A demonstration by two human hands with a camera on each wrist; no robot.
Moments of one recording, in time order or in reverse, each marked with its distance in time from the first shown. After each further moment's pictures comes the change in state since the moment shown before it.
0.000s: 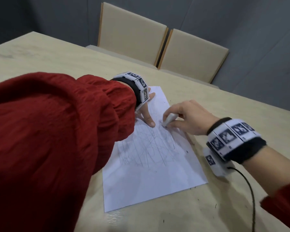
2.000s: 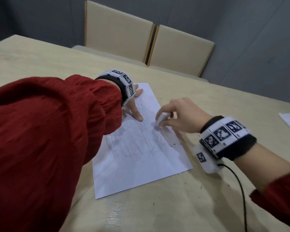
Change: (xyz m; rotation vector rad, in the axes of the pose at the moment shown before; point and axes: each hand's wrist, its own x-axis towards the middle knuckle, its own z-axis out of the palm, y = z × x) left_hand -0.007 -0.003 -0.003 -0.168 -0.078 0.016; right_hand -0.029 -0.008 -0.004 -0.073 0.026 0.080
